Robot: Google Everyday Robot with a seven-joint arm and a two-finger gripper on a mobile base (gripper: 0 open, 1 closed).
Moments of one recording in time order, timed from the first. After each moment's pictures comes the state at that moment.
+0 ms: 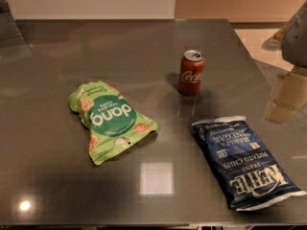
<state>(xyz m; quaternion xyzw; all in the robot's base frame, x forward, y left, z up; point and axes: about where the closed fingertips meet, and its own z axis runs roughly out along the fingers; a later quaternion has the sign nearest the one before) 0.438 -0.217 0.976 -0.60 0.78 -0.03 0.16</state>
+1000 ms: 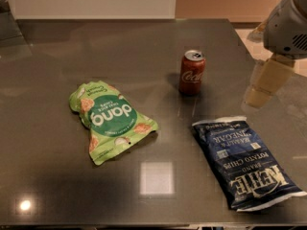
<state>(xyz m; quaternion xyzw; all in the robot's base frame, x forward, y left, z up) 0.473 -0.197 0.977 -0.60 0.78 -0.01 0.19</state>
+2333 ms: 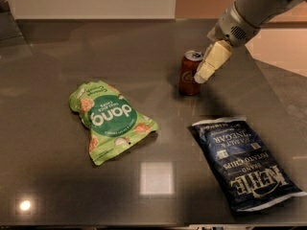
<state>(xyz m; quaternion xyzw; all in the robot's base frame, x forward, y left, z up) 0.613 -0.143 0.925 -0.57 0.78 0.10 0.24</state>
